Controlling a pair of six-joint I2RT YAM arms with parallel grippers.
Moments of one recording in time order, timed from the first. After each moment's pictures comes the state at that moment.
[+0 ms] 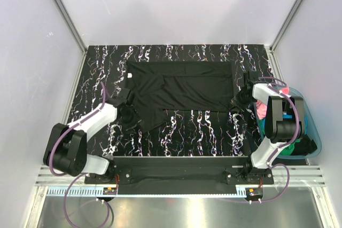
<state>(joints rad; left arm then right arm) -0.33 1.39 0.79 -0.72 0.06 -0.93 -0.03 1.75 1.03 -0.55 -0.09 0.74</state>
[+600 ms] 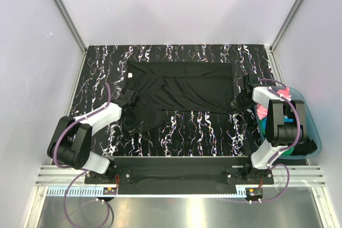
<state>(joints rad) -0.38 1.45 0.75 -0.67 0.03 -1.02 -0.02 1.69 0.96 -0.52 -0.09 0.73</state>
